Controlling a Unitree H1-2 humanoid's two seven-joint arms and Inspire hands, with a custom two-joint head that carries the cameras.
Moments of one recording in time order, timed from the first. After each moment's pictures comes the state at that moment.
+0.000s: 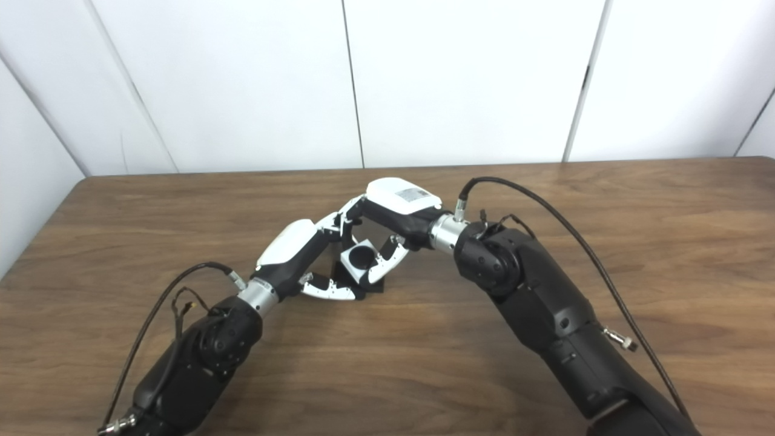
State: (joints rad) left arm -0.43 0.28 -0.37 0.31 0.55 -0.14 -0.05; right arm -0.72 -0.22 0.44 0.32 -0.63 -0.22 0.35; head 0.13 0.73
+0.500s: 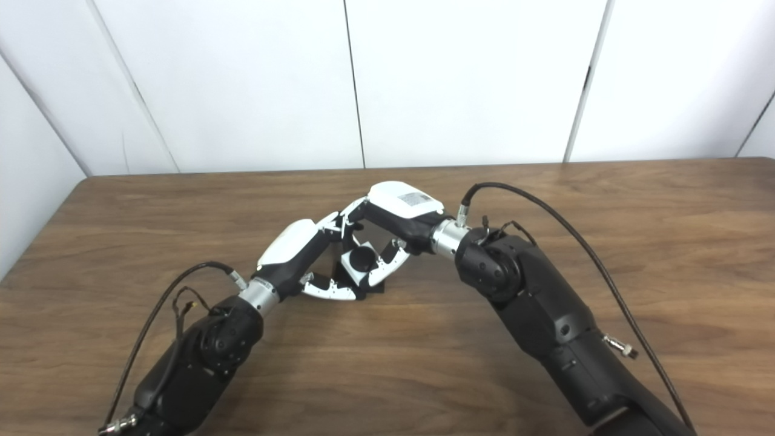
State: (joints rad) left arm -0.43 0.28 -0.36 0.30 0.55 -0.13 -0.06; right arm -0.70 -0.21 0.44 0.28 -0.62 -0.16 0.38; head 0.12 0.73
